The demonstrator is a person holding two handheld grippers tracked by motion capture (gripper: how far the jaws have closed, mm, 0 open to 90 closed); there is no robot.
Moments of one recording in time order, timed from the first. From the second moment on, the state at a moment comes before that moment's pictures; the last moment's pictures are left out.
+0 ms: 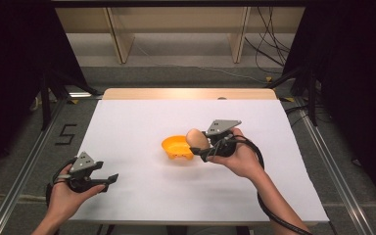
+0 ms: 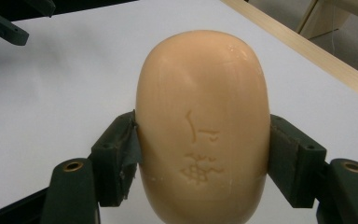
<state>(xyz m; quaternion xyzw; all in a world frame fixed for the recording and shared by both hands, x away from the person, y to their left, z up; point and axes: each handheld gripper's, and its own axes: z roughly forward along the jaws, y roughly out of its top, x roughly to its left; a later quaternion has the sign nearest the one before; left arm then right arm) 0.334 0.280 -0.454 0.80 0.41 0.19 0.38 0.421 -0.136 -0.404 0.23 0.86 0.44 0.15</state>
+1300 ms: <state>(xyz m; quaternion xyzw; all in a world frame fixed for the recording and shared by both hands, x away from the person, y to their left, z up) 0.335 0.281 -0.454 0.80 0.41 0.19 0.38 0.444 -0.102 -0.411 0.22 0.86 0.44 0.14</state>
